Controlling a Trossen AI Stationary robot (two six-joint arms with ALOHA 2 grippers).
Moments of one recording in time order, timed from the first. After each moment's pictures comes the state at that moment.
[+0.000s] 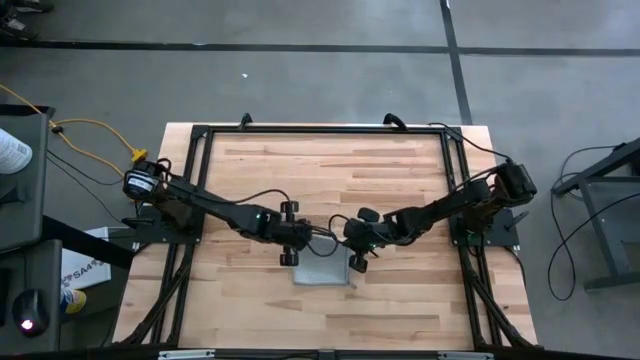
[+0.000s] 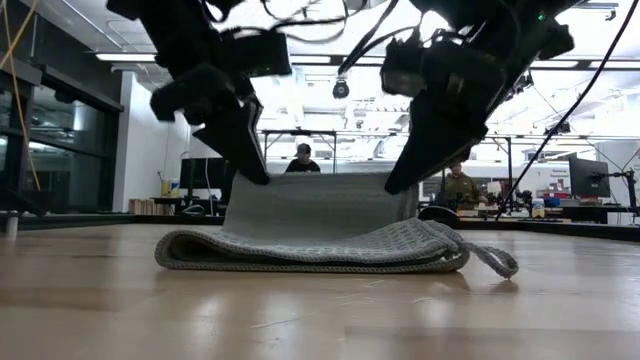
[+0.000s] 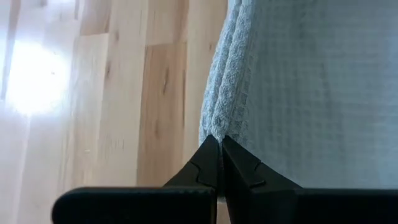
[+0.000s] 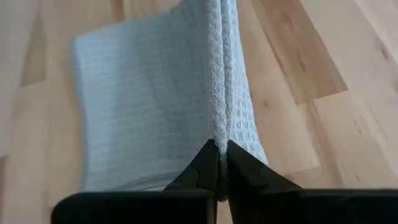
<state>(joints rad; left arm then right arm) -0.24 1.65 1.04 -0.44 -0.34 -0.15 0.25 1.66 0.87 -0.13 0.17 0.48</state>
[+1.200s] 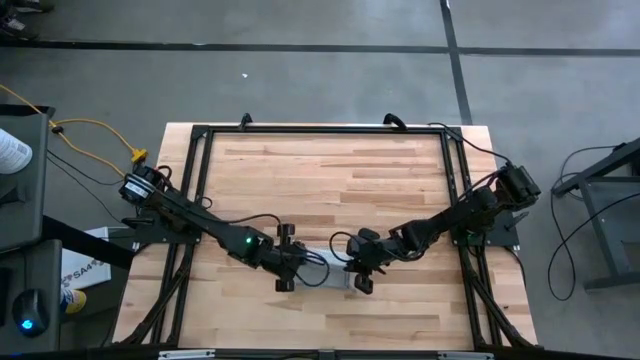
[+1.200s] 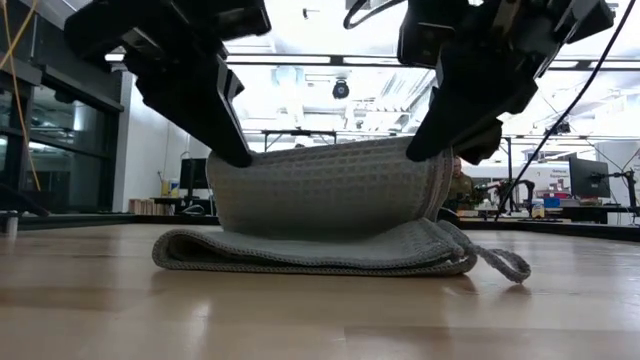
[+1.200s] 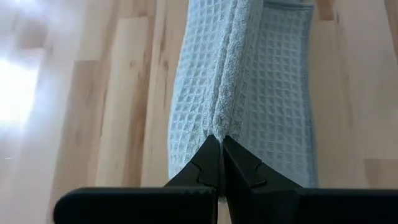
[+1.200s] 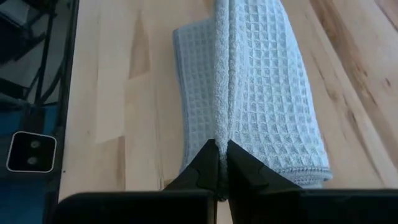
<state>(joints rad) -0.44 1.65 1.05 -0.38 -0.35 -0.35 0.39 1.65 0.87 -0.01 0.06 0.66</state>
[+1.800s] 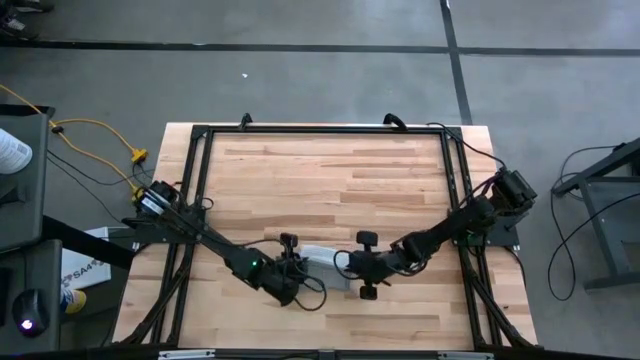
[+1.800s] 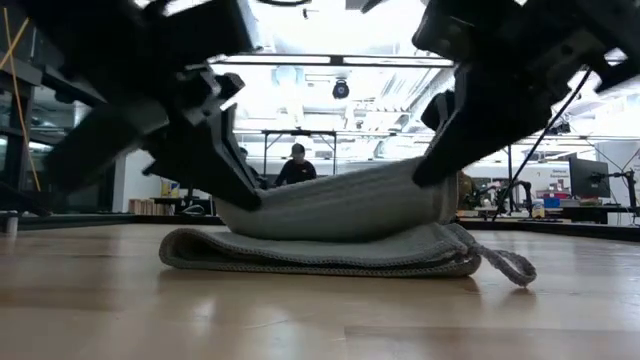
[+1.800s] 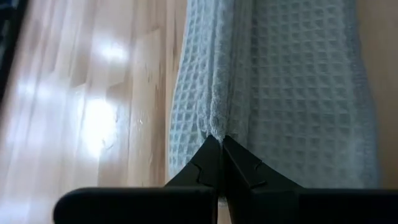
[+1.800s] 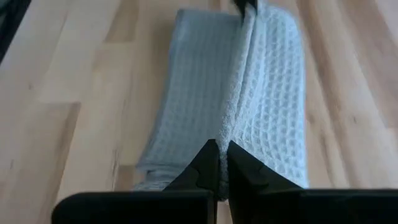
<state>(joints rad) -0.55 1.82 1.05 -0.28 -0.67 -0.20 0.48 1.70 0.87 0.01 0.27 0.40</state>
